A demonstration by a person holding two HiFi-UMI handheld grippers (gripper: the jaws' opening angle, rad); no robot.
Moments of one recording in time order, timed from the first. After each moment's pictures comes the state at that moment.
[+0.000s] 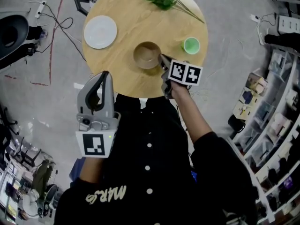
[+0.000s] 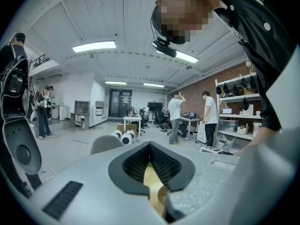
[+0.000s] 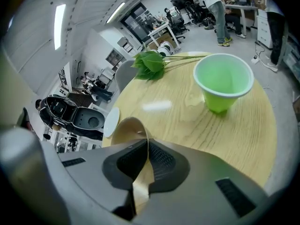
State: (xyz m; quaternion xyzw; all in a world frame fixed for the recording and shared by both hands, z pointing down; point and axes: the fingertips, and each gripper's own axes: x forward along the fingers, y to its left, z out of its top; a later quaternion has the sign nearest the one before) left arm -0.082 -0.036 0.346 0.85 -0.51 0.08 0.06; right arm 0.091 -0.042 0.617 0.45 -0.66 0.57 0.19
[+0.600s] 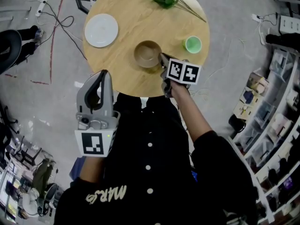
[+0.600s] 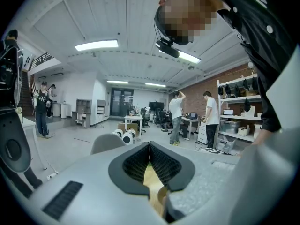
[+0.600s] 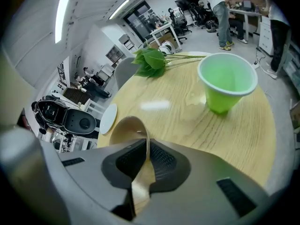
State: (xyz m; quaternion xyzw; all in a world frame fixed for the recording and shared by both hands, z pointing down) left arm -0.088 -0.035 0.353 0.85 -0.52 0.08 0.07; right arm 0.089 -0.040 0.627 0.46 -0.66 0.55 0.22
